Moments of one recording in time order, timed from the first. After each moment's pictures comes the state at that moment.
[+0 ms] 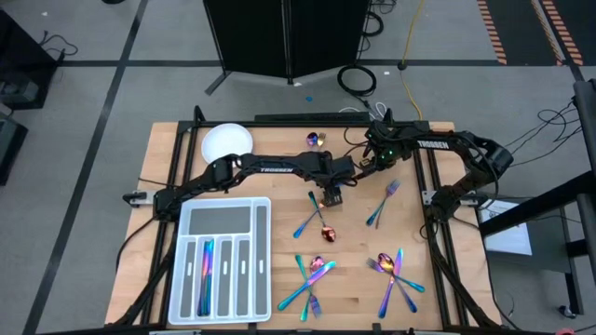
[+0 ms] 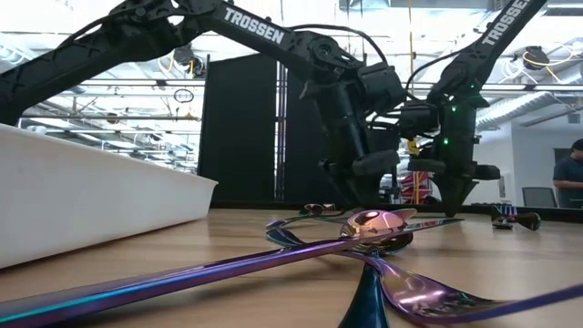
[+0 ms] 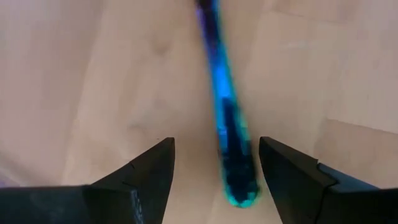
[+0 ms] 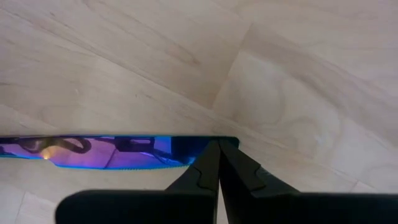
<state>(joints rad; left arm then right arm) 0.16 2.52 2.20 -0.85 -0.12 -0.03 -0.79 1.57 0.74 -0.62 0.02 0.36</state>
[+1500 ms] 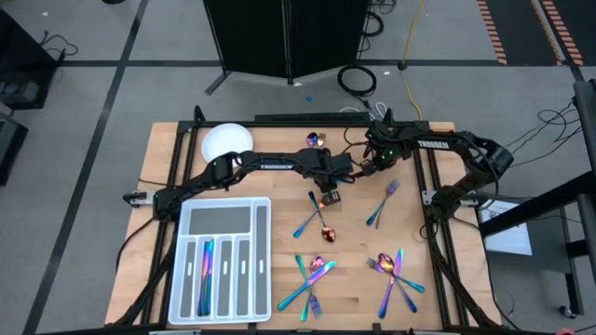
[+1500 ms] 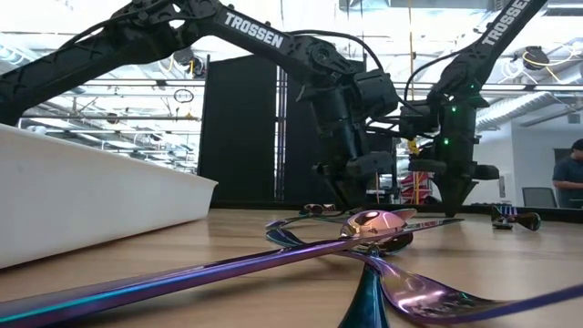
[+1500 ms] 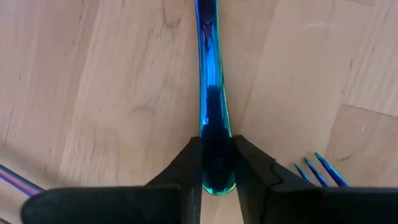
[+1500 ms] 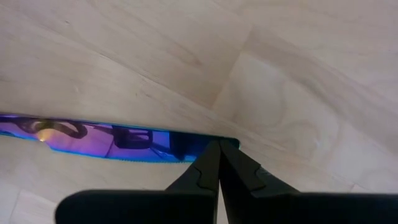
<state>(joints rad) 0.19 2.55 2.20 -0.90 -0.08 -0.04 -0.79 1.57 0.74 -0.62 0.02 0.34</state>
